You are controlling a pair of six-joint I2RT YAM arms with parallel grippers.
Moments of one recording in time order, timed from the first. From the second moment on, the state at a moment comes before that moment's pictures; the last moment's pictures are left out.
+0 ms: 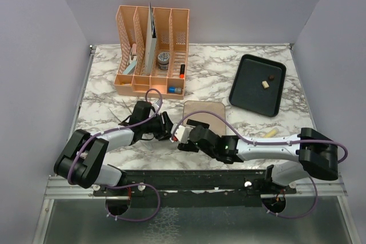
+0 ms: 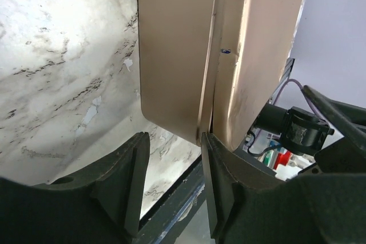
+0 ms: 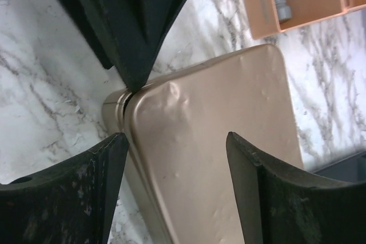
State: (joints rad) left arm -0.43 1.38 0.44 0.21 0.66 -0.87; right arm 1.24 1.42 0.73 0.05 0.43 -0.40
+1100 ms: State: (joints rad) left arm -0.47 1.44 0.48 0.13 0.56 -0.80; right arm 1.36 1.50 0.68 0.37 0.75 -0.57
